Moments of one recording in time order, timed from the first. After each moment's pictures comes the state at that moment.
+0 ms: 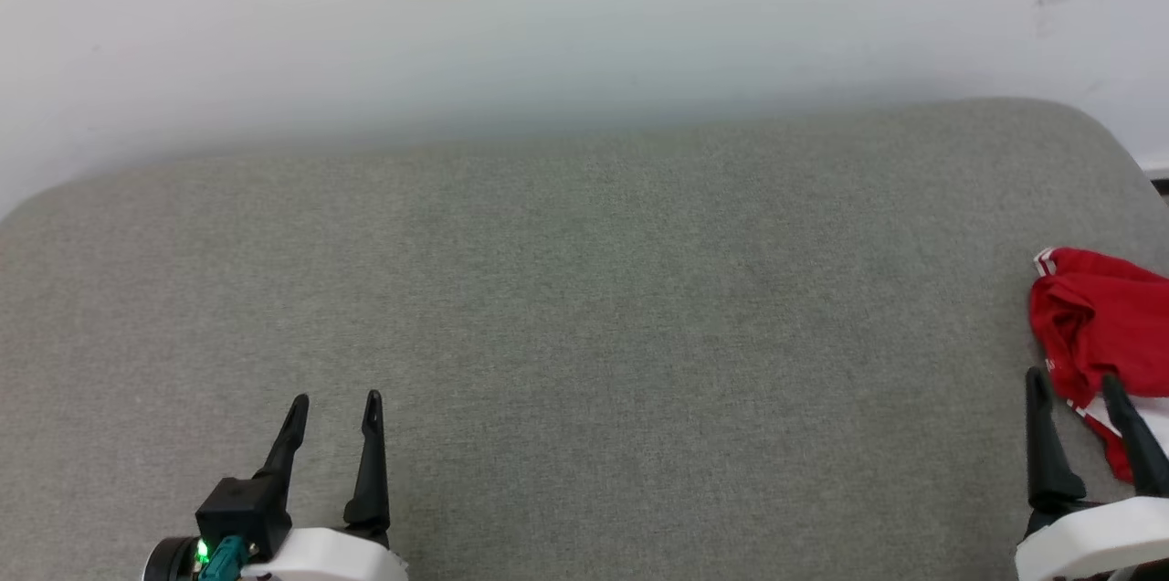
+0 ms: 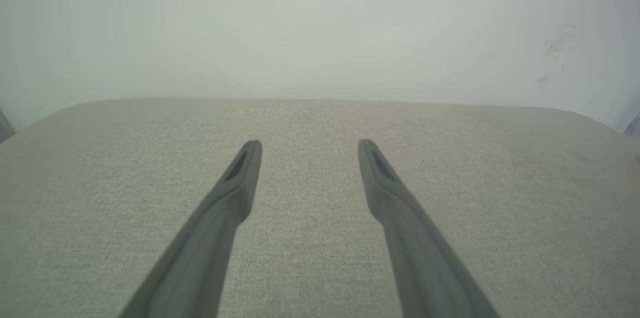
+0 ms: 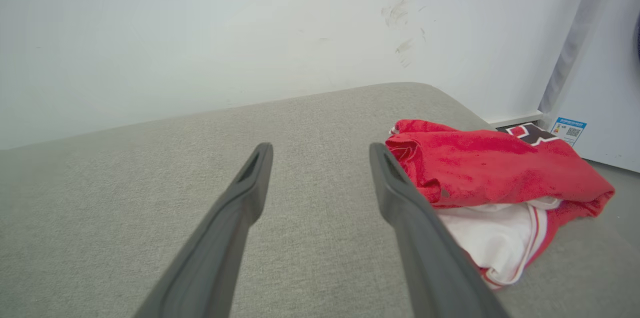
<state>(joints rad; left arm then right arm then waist) 0.03 0.12 -0.07 0.12 -0.22 0.01 -0.26 0.06 -0.08 -0.23 0.01 0.20 0.13 -0.05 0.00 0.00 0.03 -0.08</state>
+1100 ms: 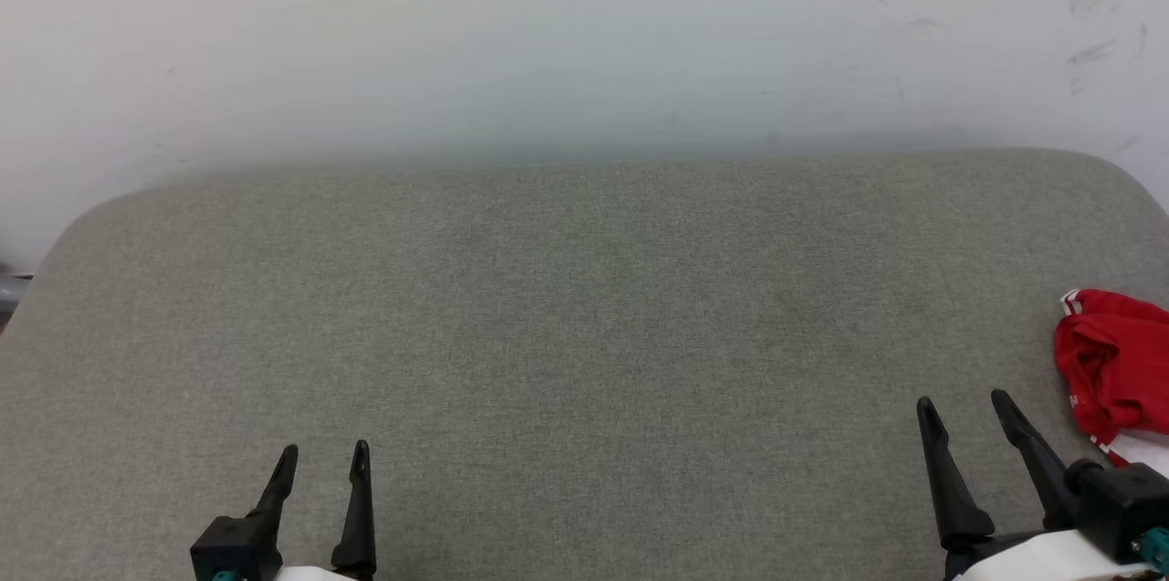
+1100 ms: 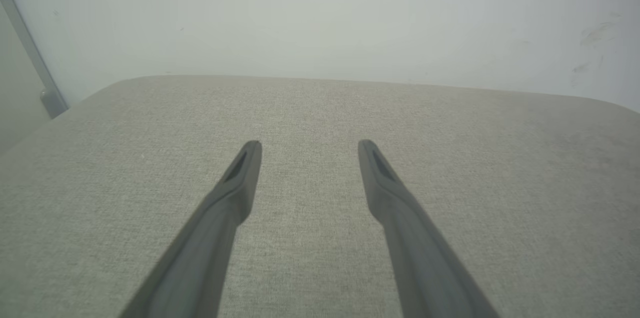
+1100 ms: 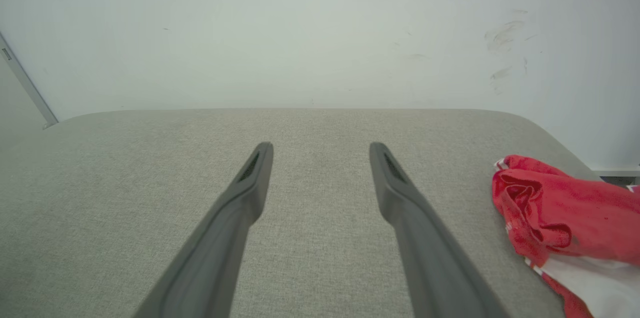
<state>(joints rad) 0.10 0.10 -0.01 0.18 -0.18 -0.04 -0.26 0.18 -0.05 -0.04 -0.20 0.14 0.13 0.04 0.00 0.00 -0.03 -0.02</state>
